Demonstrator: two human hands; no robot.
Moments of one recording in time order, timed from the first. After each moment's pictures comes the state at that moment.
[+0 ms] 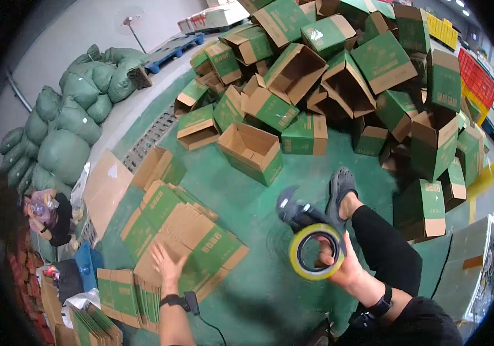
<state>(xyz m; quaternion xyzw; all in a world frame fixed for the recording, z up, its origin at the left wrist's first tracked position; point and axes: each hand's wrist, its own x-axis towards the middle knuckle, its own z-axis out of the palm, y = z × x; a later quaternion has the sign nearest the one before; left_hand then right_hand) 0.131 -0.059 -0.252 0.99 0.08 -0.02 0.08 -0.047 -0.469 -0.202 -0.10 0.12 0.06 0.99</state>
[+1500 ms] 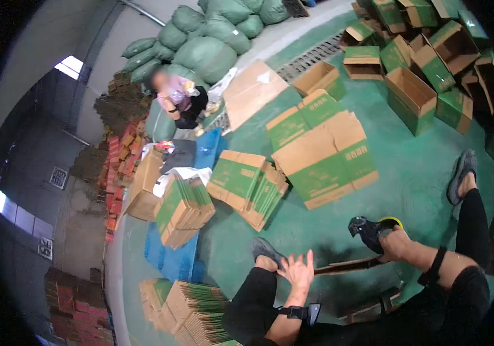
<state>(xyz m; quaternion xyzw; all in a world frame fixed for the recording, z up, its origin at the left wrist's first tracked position) -0.197 -0.071 -0.237 0.94 0.33 0.01 0.06 -0.066 -0.333 -0.244 -0.87 -0.43 0.25 0.04</state>
